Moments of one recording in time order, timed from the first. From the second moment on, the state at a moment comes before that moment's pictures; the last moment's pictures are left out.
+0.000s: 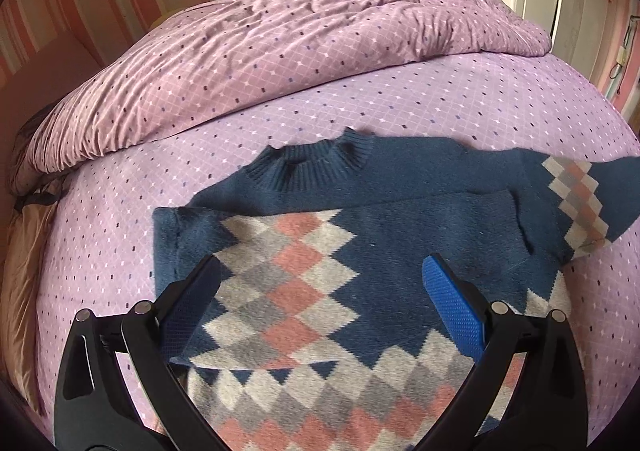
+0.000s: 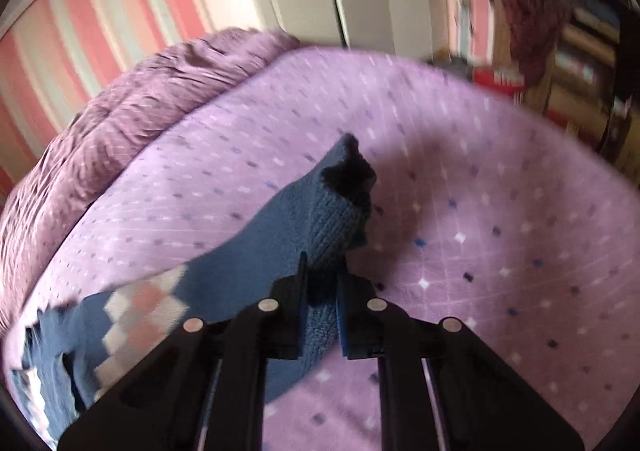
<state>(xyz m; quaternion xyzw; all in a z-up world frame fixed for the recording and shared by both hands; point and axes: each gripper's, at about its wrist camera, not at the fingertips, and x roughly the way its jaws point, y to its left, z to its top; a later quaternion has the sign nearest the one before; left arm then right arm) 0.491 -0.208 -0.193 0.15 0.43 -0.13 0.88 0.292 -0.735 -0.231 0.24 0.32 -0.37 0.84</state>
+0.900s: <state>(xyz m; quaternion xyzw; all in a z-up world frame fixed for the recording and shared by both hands) 0.543 -0.013 -0.192 0.07 0.44 -0.08 0.89 0.518 -0.240 -0.242 0.17 0.44 -0.09 0.88</state>
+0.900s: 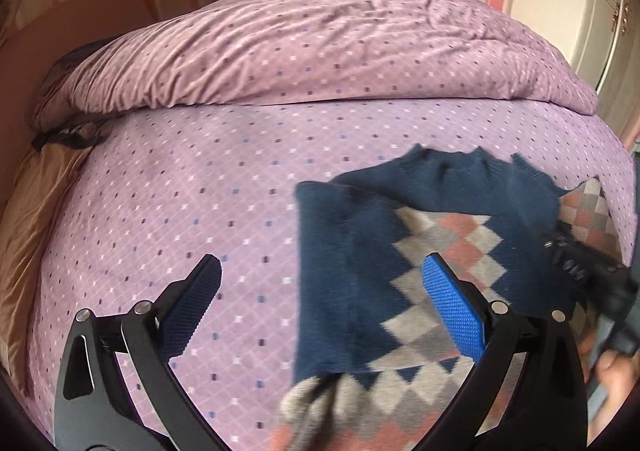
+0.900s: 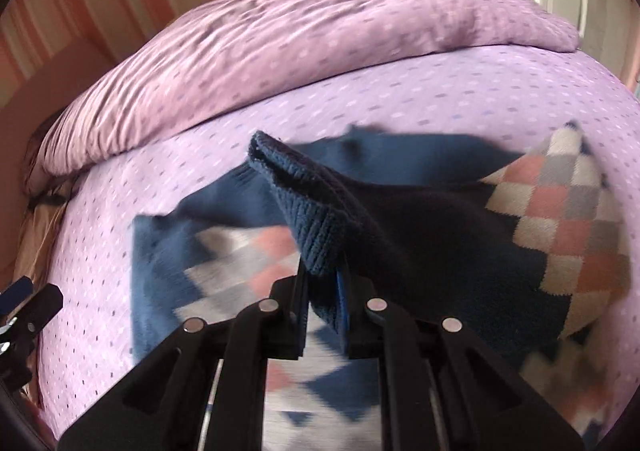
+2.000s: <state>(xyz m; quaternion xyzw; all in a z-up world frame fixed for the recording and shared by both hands) 0.545 -0.029 -0.231 0.01 0.47 -0.10 0.88 0.491 -0.220 -0.253 0.08 0.44 0.00 0.90</state>
